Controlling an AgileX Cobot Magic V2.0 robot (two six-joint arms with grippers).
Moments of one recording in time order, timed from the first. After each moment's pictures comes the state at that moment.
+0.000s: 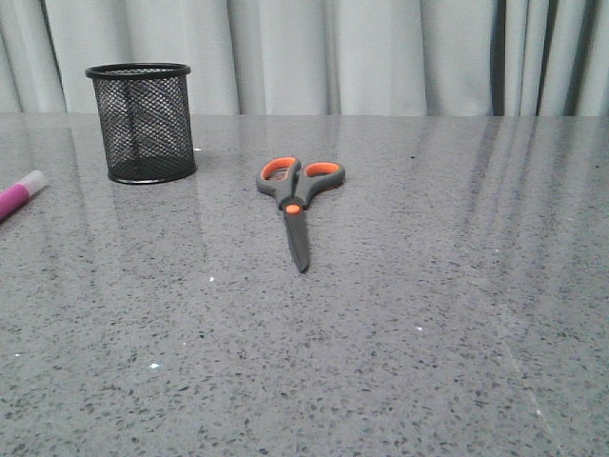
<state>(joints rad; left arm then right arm) -0.03 0.00 0.00 -0.50 0.09 -0.10 0.11 -0.01 0.01 0.54 0.00 -0.12</state>
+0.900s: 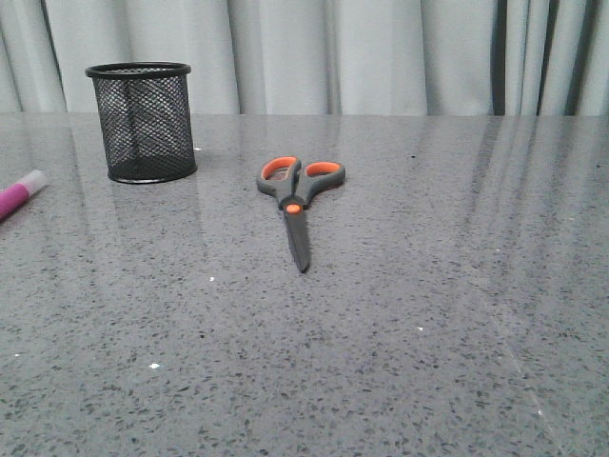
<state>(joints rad) -0.03 0.45 -0.60 -0.19 0.66 -0.01 0.11 0.76 -0.57 0.43 0.51 -0.12</state>
